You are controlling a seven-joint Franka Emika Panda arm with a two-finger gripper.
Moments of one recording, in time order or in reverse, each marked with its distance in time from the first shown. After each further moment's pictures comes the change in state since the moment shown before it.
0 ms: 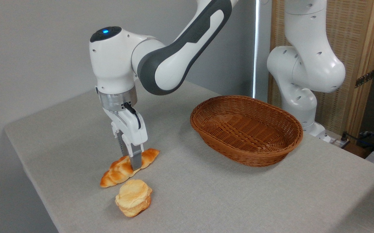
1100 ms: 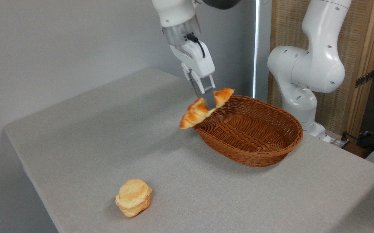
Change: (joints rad) arm -0.046 -0.619 0.050 -0.317 -0.001 -0.557 0.231
